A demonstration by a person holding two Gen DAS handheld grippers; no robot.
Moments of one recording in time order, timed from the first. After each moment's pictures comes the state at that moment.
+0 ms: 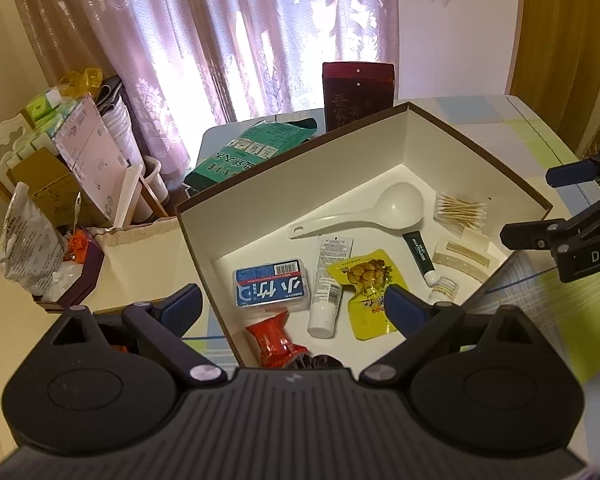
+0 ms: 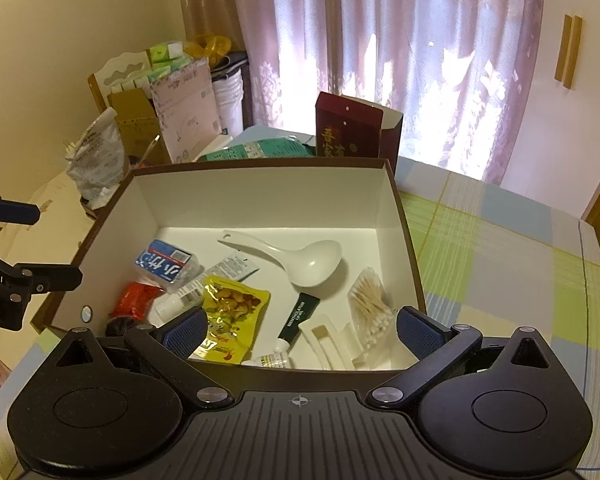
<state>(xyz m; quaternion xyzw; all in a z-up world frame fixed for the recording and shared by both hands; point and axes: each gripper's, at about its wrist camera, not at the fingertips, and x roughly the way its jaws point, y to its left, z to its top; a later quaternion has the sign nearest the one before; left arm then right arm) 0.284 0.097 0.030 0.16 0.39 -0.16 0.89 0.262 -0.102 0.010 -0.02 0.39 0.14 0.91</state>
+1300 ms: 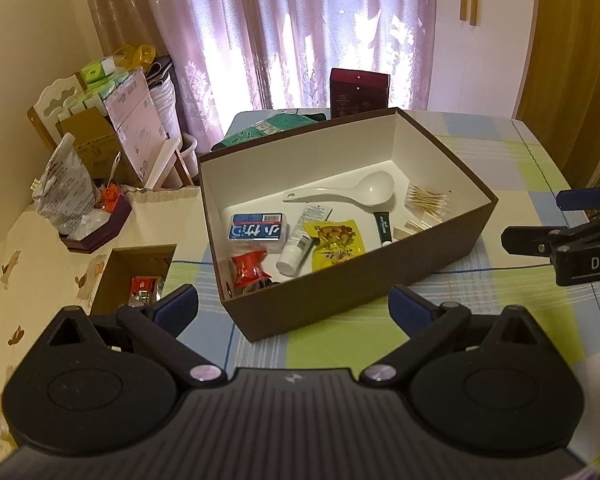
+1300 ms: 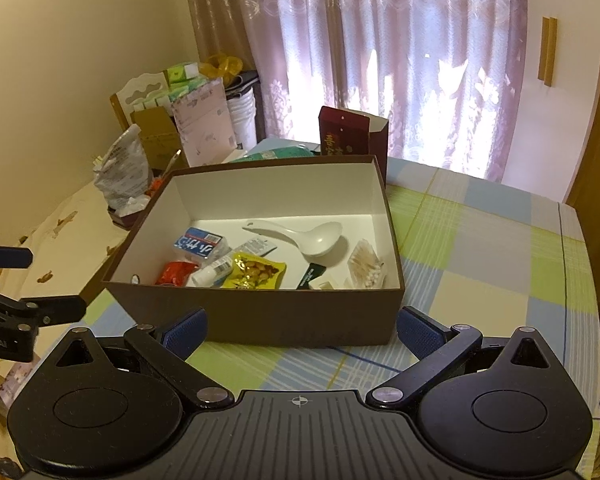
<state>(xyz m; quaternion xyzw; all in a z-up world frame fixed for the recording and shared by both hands) 0.162 0.073 0.059 0.10 0.39 -0.08 0.91 0.165 -0.133 0.043 0.00 0.37 0.16 0.91</state>
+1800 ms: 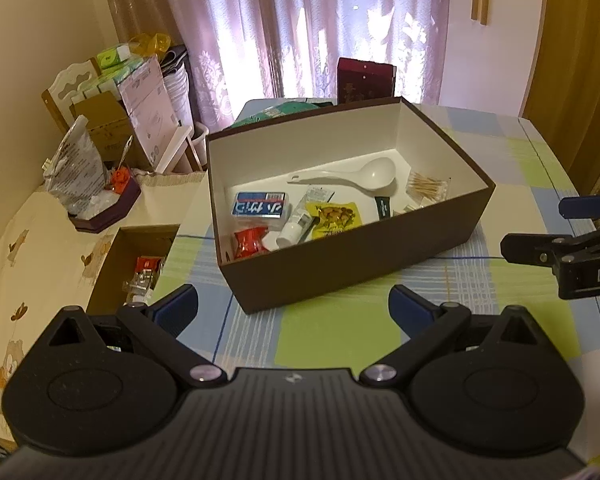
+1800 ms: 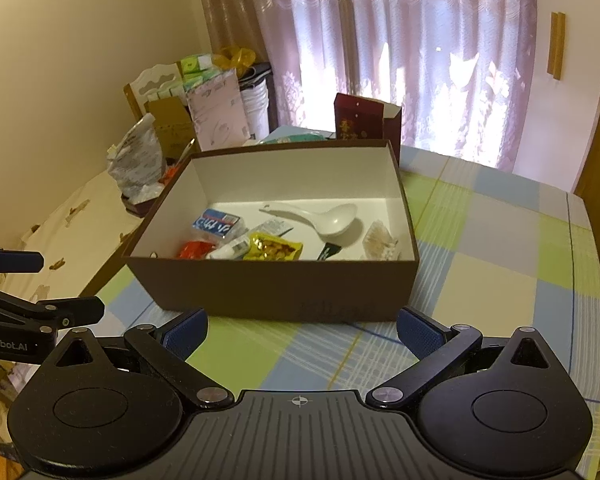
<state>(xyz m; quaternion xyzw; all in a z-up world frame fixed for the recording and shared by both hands) 0.134 0.070 0.047 0.08 0.40 -0.05 0.91 0.140 -0.129 0.039 0.00 0.38 0.18 0.91</state>
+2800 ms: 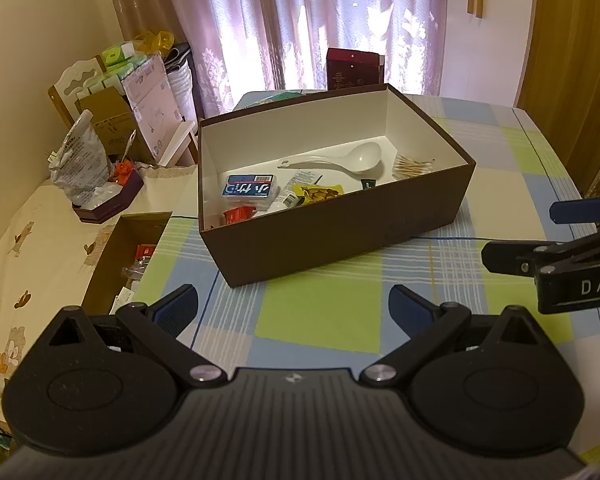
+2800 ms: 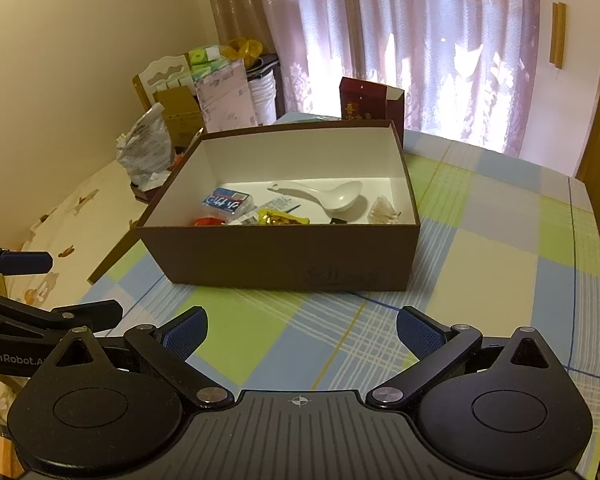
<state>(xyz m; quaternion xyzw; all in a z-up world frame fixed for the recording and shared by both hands) 0.098 0.047 0.039 0.08 0.40 -0.04 0.91 0.112 -0.138 0.030 0.00 0.39 0.19 0.90</state>
